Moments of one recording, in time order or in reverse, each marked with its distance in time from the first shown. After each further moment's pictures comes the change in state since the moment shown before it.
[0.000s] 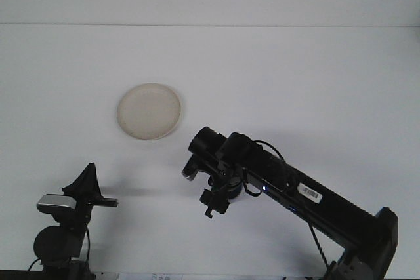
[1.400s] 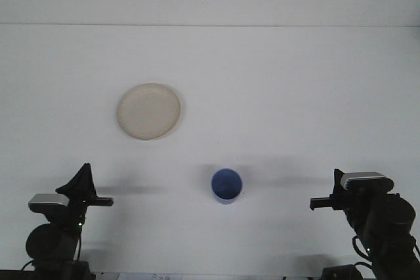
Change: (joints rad) left arm 0.000 0.051 0.187 -0.211 -0.031 -0.068; right arm -0.750 -1.211 -0.830 0.576 0.061 0.223
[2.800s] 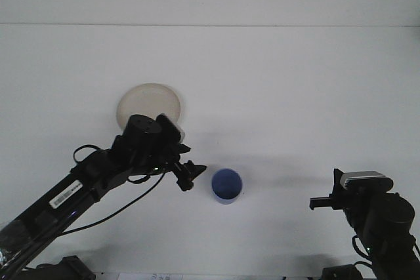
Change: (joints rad) left arm -0.581 1.265 0.991 -0.471 0.399 0.179; right arm 0.000 0.000 0.000 0.000 0.000 0.000
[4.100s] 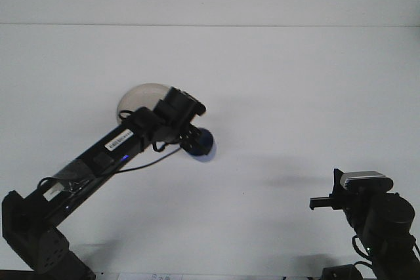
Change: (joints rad) left arm 0.084 0.393 0.364 -0.225 -0.303 0.016; right arm 0.000 0.000 0.000 0.000 0.000 0.000
